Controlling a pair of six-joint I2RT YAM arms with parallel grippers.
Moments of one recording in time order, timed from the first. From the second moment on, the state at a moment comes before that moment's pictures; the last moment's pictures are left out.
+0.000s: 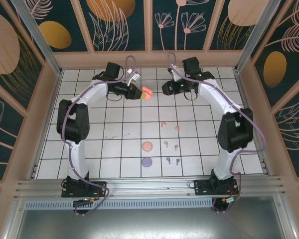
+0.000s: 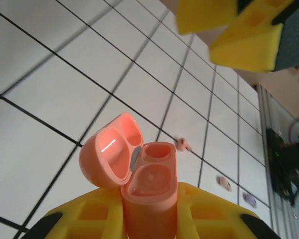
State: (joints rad) left arm -0.28 2.03 1.61 -0.52 1.02 0.21; right arm 0.34 1.80 1.56 -0.65 -0.48 0.01
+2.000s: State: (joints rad) left arm -0.33 1.60 0.76 1.09 0.33 -0.21; right arm 0.66 1.94 1.27 -0.57 0.09 1.08
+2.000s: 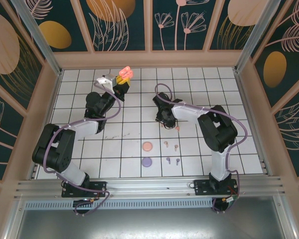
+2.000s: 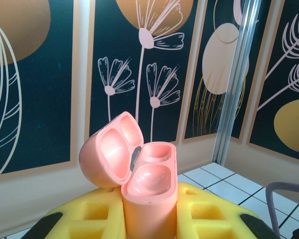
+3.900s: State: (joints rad) left arm -0.33 1.60 0.75 1.11 0.33 -0.20; right arm 0.71 1.81 1.27 -0.50 0.29 0.99
